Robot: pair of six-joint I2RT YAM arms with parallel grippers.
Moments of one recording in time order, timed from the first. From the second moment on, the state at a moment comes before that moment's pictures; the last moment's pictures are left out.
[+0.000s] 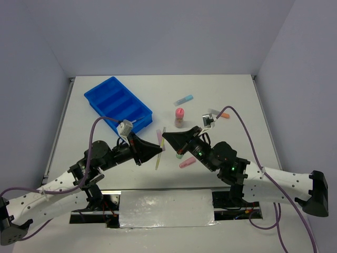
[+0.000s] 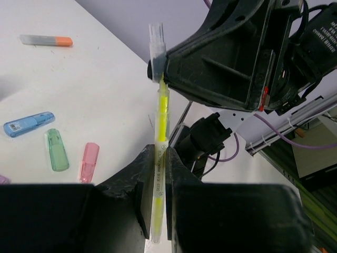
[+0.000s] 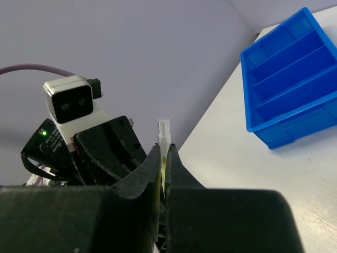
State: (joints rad) left arm -0.91 0.66 0.55 0.17 0.18 -0.61; right arm 1.18 0.83 0.60 0.43 0.38 0.77
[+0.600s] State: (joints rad) left arm -0.92 0.64 0.55 0.16 0.14 -0.61; right arm 1.20 0.84 0.60 0.44 0.40 0.74
